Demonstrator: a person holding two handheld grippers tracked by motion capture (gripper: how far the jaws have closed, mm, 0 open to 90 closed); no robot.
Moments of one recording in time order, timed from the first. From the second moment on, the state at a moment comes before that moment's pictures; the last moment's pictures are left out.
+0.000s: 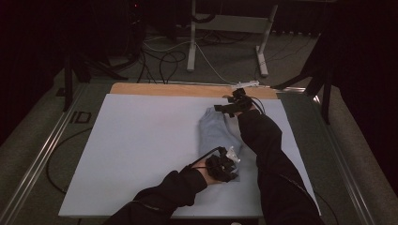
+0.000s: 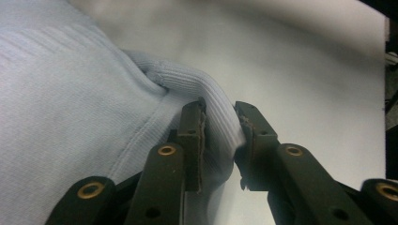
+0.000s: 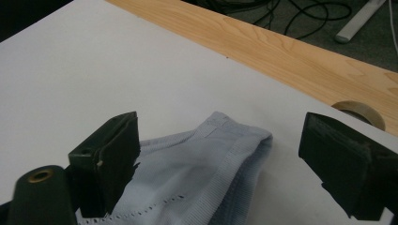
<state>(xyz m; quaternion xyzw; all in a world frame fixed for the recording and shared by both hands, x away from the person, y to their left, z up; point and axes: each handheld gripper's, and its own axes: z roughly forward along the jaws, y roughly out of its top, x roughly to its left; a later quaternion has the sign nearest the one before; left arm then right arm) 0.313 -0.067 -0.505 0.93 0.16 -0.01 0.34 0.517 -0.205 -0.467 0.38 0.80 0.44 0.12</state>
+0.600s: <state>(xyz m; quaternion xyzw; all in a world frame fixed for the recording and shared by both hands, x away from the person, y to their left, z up) 0.304 -0.035 -0.478 0.90 0.14 -0.01 0.42 0.506 -0.209 -0.462 0.37 0.81 0.44 0.12</state>
